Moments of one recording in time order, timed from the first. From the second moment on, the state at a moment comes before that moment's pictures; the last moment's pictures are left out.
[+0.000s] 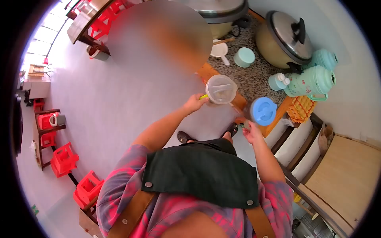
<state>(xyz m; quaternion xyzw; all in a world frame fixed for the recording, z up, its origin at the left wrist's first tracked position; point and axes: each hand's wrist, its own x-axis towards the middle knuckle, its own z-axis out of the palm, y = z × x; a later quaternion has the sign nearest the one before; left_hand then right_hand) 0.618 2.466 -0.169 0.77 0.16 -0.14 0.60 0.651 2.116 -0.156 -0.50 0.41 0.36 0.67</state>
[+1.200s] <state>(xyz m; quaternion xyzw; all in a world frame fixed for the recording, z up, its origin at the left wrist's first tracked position) 0.443 3.339 0.250 0.50 0.44 0.36 0.65 0.839 3.043 0.012 -0.61 -0.05 0.64 0.46</state>
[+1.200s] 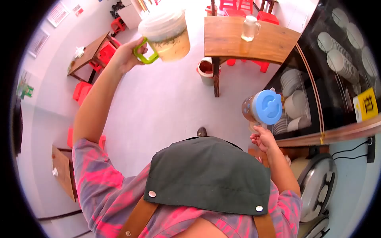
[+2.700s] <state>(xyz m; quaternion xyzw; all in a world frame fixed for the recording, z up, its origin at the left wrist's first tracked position) 0.750 3.560 -0.032 0.79 -0.08 -0.10 0.59 0.671 3.222 0.314 -0.46 -0.50 0.15 0.72</state>
